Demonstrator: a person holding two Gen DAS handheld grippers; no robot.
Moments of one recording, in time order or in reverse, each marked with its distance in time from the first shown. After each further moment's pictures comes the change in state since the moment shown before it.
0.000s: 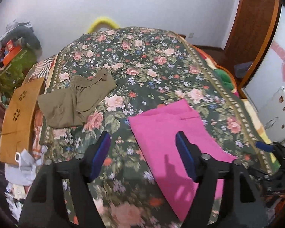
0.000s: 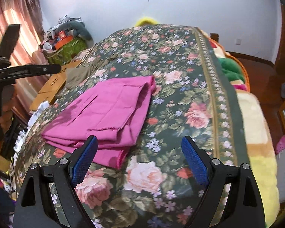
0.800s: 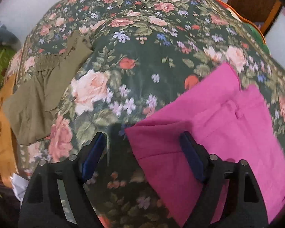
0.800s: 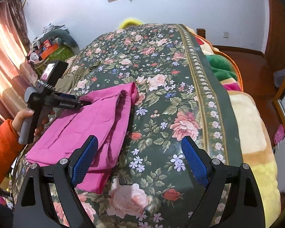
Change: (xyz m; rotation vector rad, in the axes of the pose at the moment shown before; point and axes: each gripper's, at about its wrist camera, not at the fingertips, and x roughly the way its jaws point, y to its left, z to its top) left arm 0.175 0.013 0.008 0.153 0.289 0.013; right arm 0.019 -0.023 0.019 0.088 0.004 -0.044
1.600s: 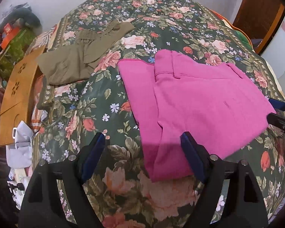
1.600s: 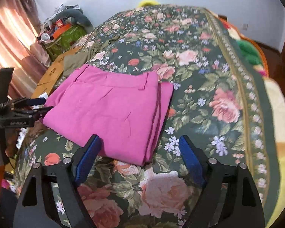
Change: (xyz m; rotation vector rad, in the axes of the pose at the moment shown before) left arm -0.098 0.016 -0.136 -0.145 -0.098 0.015; right arm 0.038 0.032 -0.021 -0.047 0.147 0.102
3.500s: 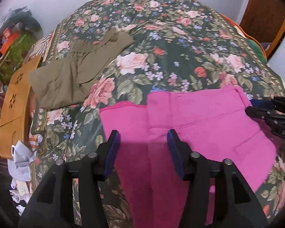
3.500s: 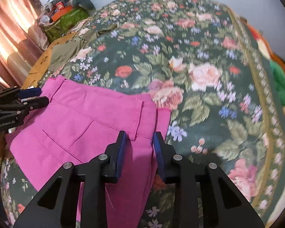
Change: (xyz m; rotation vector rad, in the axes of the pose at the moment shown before) left arm 0.051 -0.004 0.067 -0.019 0.008 0.034; right arm 0.077 -0.020 0.071 -0.109 0.119 -0.008
